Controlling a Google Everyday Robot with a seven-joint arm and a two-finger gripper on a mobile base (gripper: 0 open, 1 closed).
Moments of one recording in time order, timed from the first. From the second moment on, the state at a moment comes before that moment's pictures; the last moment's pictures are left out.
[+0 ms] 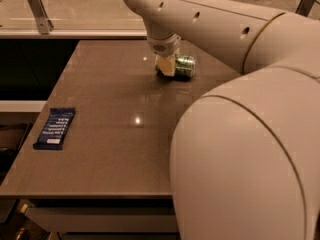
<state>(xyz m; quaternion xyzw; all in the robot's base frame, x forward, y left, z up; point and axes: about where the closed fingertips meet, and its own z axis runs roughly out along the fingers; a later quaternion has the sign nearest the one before) 0.706 -0.046 0.839 -0.57 0.80 -0.18 0.07</state>
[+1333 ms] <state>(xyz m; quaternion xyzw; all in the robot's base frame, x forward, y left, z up) 0.706 -0.048 0.835 -0.57 0.80 -0.18 0.07</state>
